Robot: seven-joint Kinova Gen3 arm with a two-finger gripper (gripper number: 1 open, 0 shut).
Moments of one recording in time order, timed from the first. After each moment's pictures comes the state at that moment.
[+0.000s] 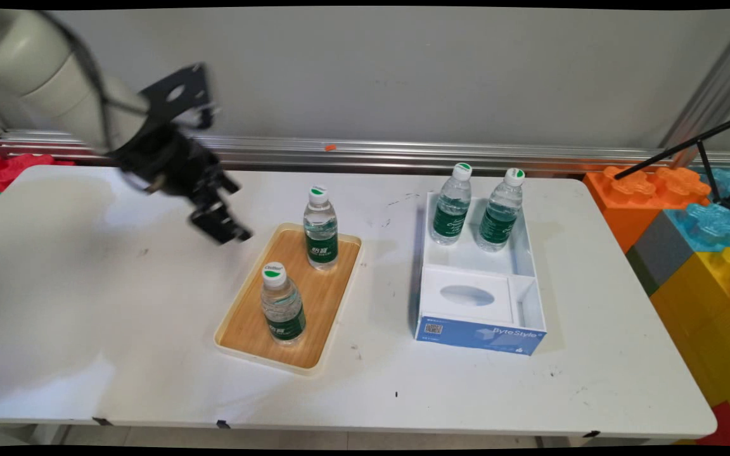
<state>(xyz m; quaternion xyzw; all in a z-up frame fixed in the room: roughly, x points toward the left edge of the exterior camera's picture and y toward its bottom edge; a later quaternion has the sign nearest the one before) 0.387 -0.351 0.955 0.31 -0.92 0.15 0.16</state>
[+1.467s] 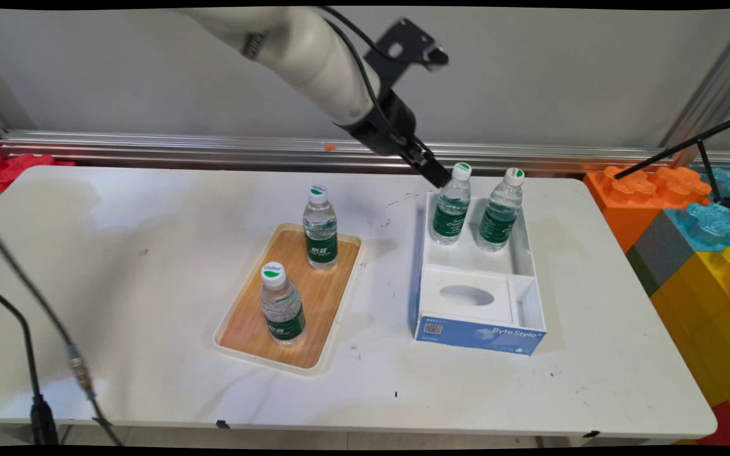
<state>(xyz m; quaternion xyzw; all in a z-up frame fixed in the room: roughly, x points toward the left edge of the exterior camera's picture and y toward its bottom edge) 0.207 -0.496 0.929 0.36 -0.86 0.17 0.31</state>
